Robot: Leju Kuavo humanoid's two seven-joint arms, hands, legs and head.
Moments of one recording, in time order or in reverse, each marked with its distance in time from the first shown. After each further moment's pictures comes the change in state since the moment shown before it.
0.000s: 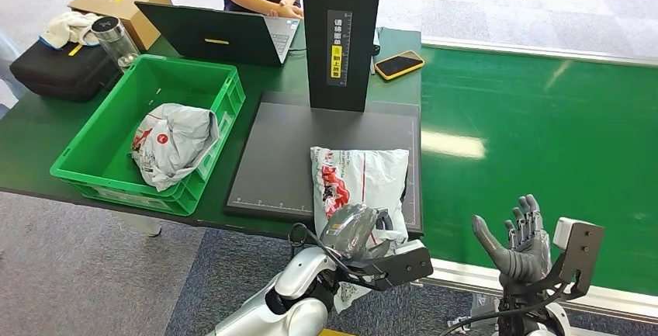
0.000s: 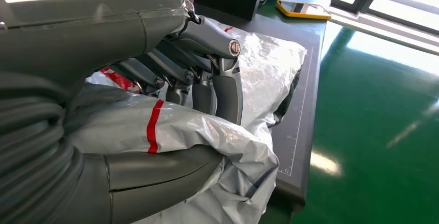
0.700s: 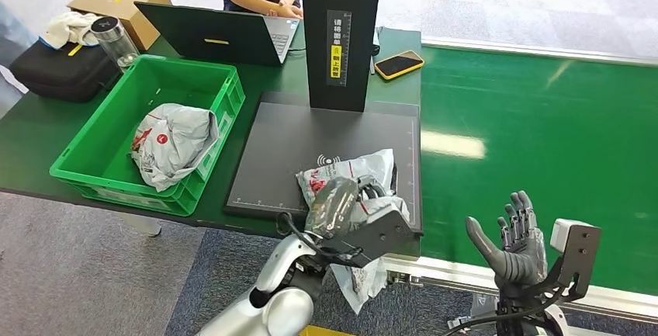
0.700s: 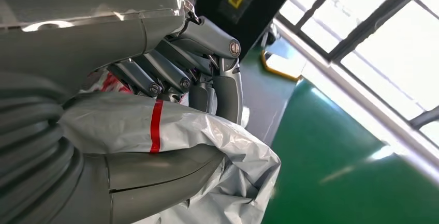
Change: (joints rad) left arm 0.036 0.027 0.088 -0.228 0.122 0.119 -0.043; right arm 0.026 0.000 0.026 -0.039 -0.017 0.037 0.000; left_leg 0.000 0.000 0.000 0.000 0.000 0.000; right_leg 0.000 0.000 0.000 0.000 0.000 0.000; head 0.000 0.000
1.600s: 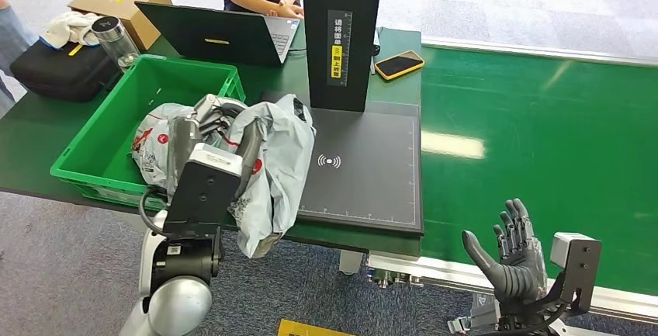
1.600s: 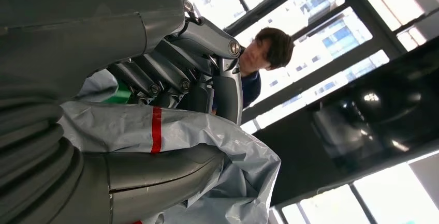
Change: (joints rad) left arm 0.084 0.122 0.276 -0.558 -0.105 0.087 0.004; right arm 0.063 0.037 -0.034 -0.051 0.011 0.113 -0.011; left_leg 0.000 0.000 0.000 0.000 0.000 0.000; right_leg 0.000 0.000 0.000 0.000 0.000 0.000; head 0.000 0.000
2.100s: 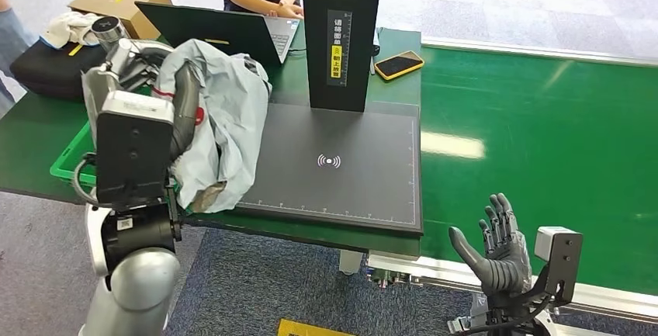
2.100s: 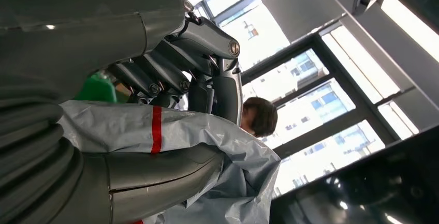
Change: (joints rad) left arm -0.145 0.023 0.103 -0.070 -0.098 0.005 0.091; right arm -0.033 -0.001 0.043 0.053 -0.012 0.006 -0.019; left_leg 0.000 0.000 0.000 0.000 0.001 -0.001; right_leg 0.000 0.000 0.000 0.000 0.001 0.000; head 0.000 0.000
